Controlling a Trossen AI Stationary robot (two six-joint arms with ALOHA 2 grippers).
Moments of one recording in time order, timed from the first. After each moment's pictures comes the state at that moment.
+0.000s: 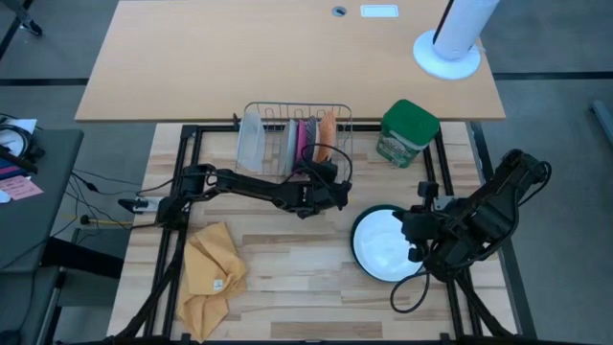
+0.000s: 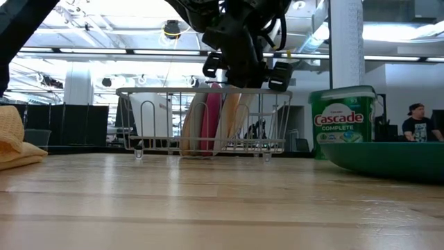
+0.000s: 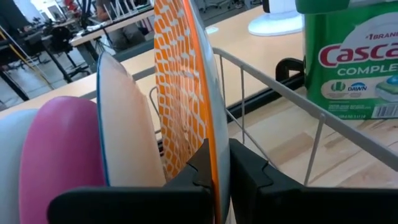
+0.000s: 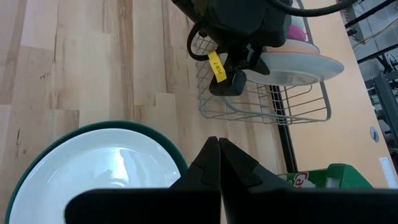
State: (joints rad) left arm 0.00 2.13 1.61 -0.12 -1.20 -0.39; right arm 0.76 1.36 1.54 -1.57 0.84 0.61
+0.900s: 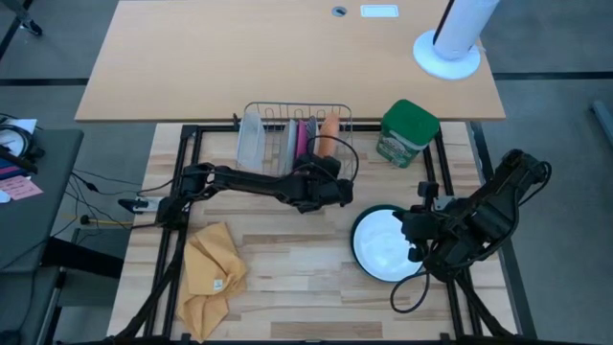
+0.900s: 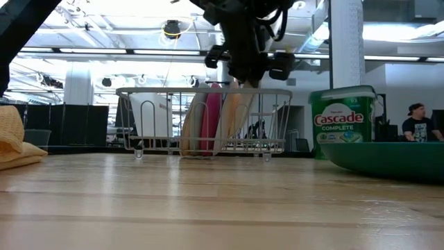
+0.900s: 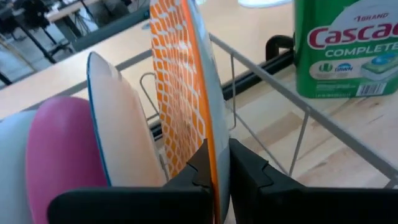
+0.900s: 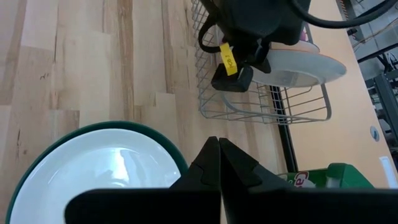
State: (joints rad) left arm 0.00 2.13 1.79 -0.48 -1.09 -0.52; right arm 0.76 1.36 1.54 -1.57 0.84 0.62
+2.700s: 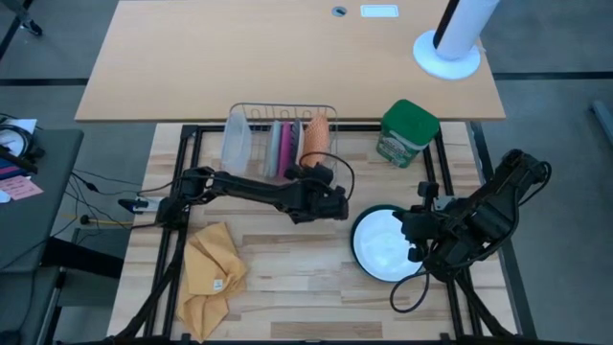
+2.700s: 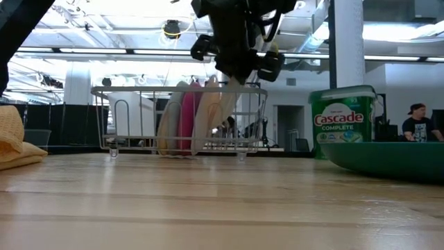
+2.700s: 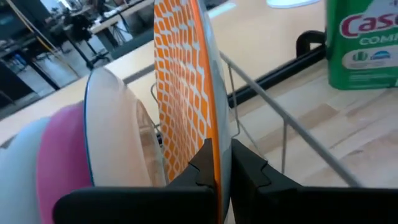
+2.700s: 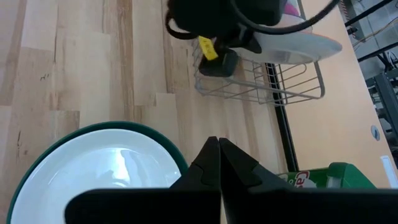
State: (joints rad) left arm -0.05 2.13 1.79 -0.71 -1.26 -0.70; right arm 0.76 1.36 1.54 -1.57 0.83 0.62
